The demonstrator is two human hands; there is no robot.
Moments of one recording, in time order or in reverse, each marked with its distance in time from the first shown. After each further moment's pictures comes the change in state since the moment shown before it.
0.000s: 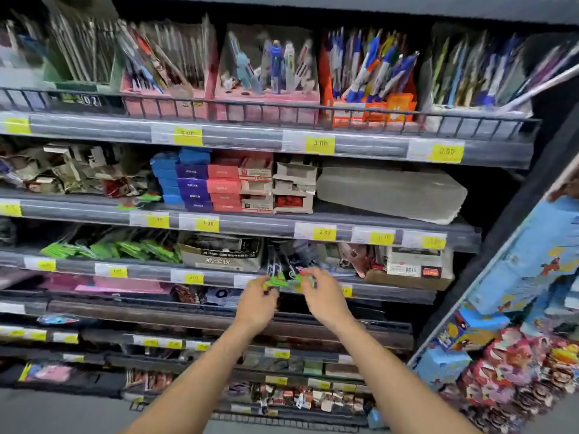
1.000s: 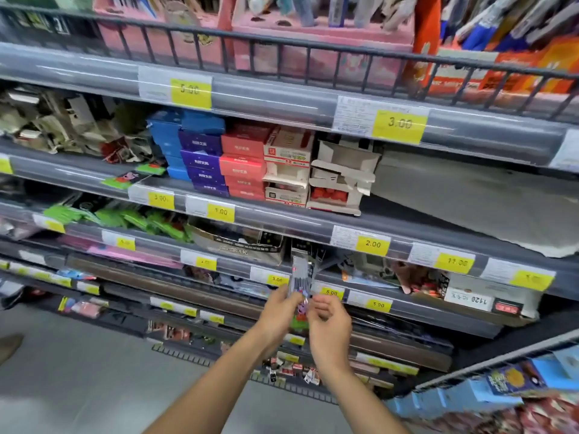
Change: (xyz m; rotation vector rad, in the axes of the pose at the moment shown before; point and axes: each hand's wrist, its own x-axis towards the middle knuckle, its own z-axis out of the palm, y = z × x) left_hand 0.044 -0.028 0.033 -0.686 -0.157 -0.366; right_hand 0.011 0.017 0.083 0.522 0.219 0.216
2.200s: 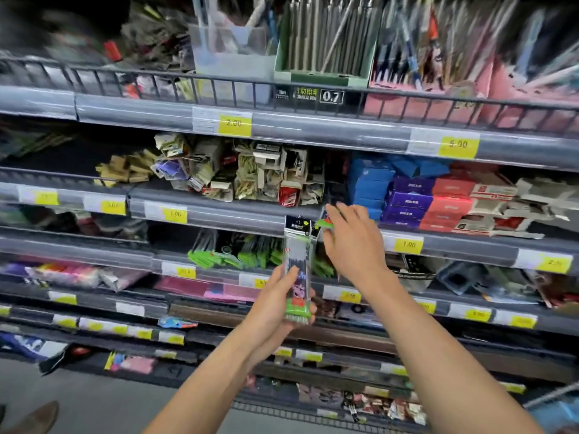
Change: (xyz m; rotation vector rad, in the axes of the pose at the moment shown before) left_hand -0.084 0.127 -0.368 -0.337 -0.243 0.128; right_hand -0.016 -0.225 0.297 -1.144 0.130 -0.799
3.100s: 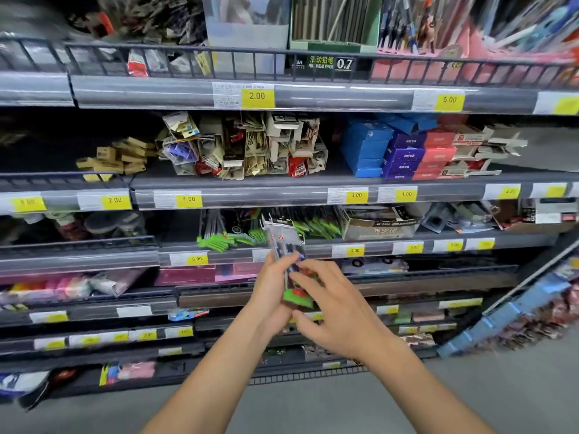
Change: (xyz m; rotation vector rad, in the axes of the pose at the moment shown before) left_hand -0.026 0.013 -0.080 -0.175 -0.077 -0.167; right_hand -0.160 -0.141 -0.017 0.348 -0.081 -0.164
